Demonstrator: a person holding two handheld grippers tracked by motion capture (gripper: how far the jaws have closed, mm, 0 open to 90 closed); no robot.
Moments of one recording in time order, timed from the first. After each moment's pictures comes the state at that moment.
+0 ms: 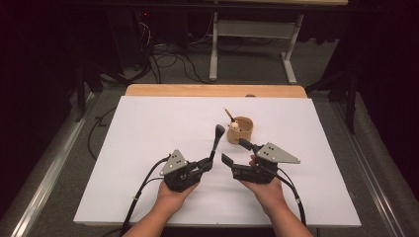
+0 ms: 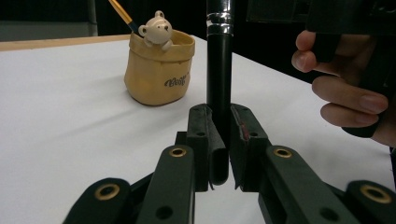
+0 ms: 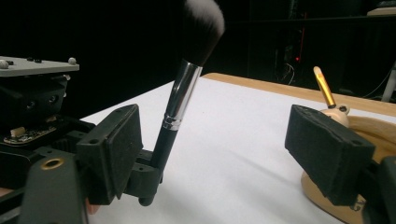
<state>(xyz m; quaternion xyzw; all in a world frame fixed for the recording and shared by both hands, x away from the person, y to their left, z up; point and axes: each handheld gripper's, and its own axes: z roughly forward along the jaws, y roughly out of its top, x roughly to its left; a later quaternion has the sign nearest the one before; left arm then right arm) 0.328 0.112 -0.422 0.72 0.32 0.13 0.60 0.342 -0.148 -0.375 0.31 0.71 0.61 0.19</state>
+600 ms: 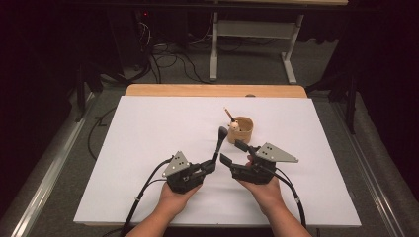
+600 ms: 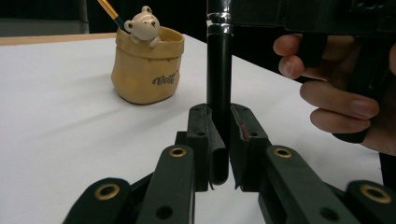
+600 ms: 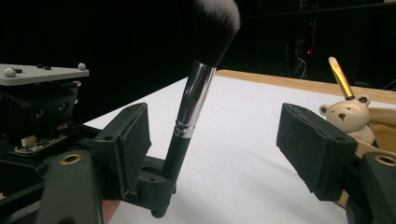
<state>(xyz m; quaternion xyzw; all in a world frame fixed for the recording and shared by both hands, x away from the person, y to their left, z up) 0.325 0.106 -0.425 0.72 0.31 0.12 0.61 0.342 -0.145 -0.379 0.31 0.70 0.62 0.16</state>
